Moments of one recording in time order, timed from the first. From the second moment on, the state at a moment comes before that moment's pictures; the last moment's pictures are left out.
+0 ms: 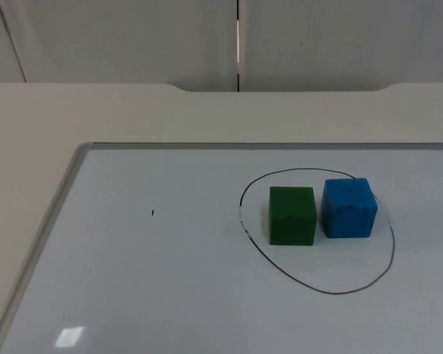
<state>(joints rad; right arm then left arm) 0.34 0.00 -0.52 0.00 1.08 0.00 -0.01 0.00 -0.50 -0.06 1.08 0.02</state>
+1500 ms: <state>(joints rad) 0.34 0.00 -0.52 0.01 1.08 0.00 -0.01 0.00 -0.50 -0.06 1.08 0.02</state>
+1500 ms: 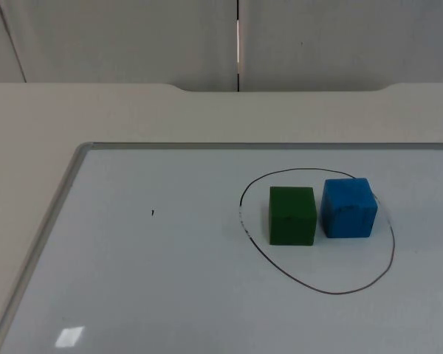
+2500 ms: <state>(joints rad) 0.34 0.00 -0.52 0.00 1.08 0.00 -0.01 0.00 -0.50 -0.06 1.08 0.02</state>
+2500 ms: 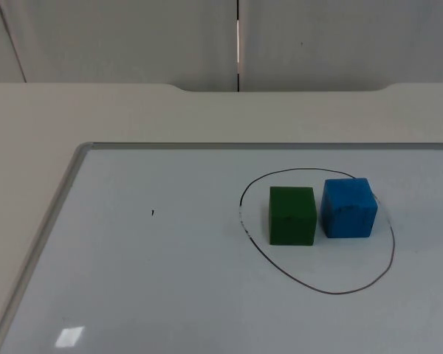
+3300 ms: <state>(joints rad) 0.10 0.00 -0.52 0.01 1.08 0.01 -0.01 0.00 -0.50 -0.06 1.08 0.02</state>
